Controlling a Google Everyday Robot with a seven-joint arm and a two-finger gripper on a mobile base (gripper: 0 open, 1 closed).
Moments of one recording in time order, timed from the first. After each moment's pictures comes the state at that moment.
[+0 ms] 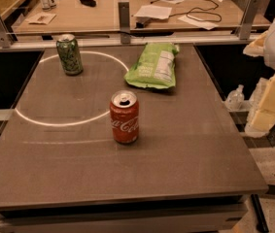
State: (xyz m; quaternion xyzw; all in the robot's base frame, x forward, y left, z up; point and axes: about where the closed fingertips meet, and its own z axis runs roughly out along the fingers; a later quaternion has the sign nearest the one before) arm 0.438 -0.216 0.979 -0.60 0.78 -0.04 0.16
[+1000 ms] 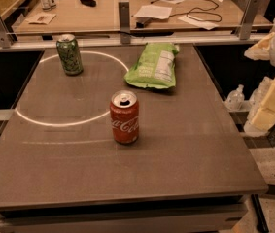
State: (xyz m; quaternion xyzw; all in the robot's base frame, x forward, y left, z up) arm 0.437 -0.215 0.978 -0.59 0.79 0.01 0.19
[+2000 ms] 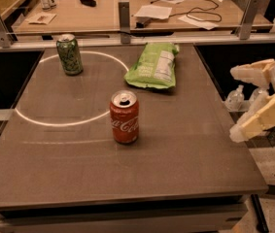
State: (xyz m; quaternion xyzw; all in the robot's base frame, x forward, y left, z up) arm 0.436 -0.189 0.954 -0.52 0.74 0.24 0.36
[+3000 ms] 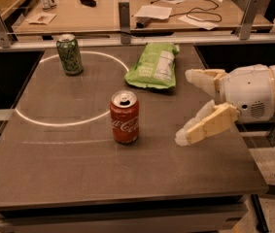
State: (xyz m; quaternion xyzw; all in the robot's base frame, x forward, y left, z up) arm 0.442 -0.095 0.946 -0.50 0.67 0.33 0.45
